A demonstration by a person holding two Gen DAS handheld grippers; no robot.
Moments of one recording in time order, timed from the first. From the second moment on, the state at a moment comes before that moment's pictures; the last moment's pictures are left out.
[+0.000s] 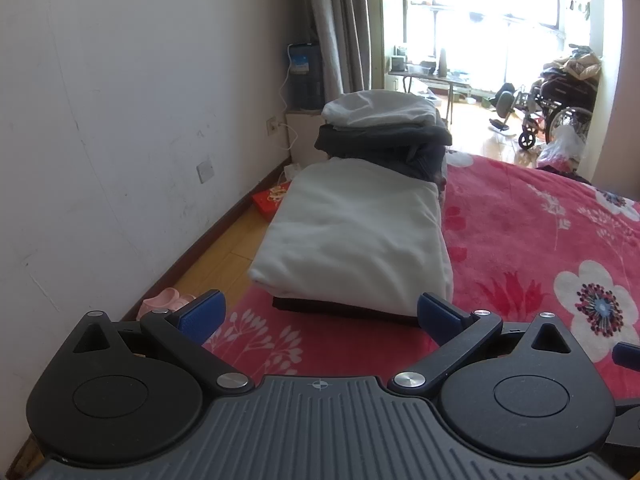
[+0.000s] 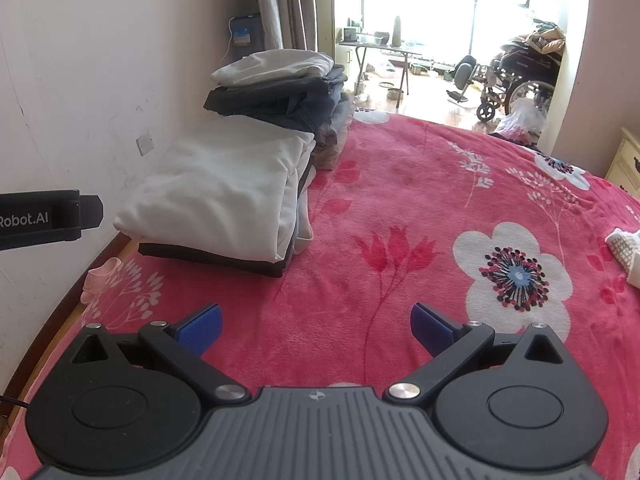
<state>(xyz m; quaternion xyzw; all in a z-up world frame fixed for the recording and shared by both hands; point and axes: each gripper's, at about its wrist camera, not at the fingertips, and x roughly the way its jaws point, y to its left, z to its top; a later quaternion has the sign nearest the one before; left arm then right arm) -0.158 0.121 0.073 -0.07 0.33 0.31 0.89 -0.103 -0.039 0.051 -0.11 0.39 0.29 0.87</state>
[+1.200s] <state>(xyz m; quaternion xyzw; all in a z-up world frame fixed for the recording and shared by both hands) -0.157 0.121 0.072 -0.07 0.33 0.31 0.89 -0.104 -0.038 0.050 -0.11 0.39 0.29 0.87</state>
